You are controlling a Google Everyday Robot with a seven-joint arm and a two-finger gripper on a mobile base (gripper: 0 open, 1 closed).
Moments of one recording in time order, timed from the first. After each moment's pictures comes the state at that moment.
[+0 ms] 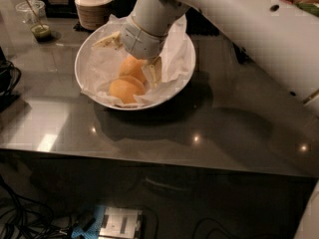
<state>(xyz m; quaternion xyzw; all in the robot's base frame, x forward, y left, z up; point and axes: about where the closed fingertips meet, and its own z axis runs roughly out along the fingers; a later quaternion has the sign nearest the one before) 0.578 0.075 0.904 -0.95 0.20 -0.01 0.24</state>
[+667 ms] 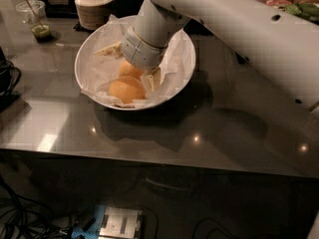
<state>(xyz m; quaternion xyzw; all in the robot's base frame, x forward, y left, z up) 0.566 0.075 0.884 -0.94 0.23 0.01 0.25</state>
